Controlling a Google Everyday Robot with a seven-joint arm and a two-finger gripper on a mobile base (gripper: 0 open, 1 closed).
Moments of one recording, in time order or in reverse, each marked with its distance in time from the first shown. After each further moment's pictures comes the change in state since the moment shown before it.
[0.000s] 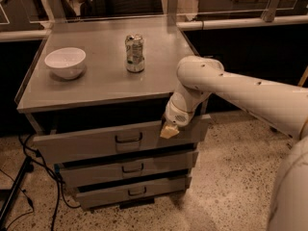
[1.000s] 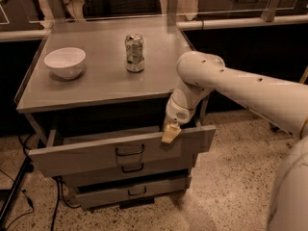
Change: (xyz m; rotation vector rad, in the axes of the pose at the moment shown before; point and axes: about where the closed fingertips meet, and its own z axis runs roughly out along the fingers) arm -0.007 0.000 -0.018 0.000 0.000 0.000
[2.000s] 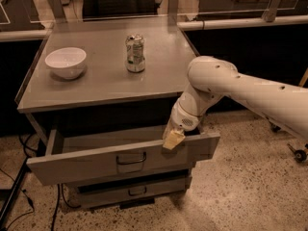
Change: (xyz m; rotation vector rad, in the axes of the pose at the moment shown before) arm 0.007 0.030 -0.008 0.009 -0.062 0.024
